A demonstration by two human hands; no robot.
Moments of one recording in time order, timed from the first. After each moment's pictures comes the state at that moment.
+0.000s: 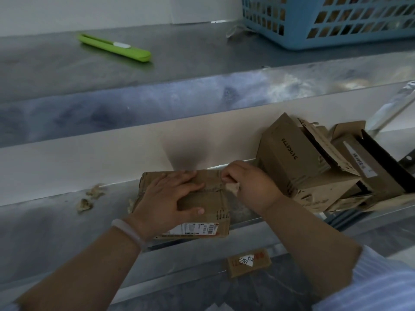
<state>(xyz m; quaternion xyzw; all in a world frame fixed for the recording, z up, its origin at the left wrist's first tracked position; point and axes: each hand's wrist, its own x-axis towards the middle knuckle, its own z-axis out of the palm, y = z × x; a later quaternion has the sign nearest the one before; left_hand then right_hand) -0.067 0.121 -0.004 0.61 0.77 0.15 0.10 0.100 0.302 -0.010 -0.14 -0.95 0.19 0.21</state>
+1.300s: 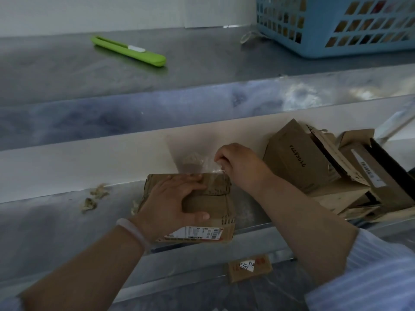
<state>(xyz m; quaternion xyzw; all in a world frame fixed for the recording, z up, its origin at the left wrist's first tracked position) -0.073 0.125 -0.009 0.60 0.77 0.20 0.11 0.055 0.309 0.034 -0.17 -0.95 0.20 0.17</state>
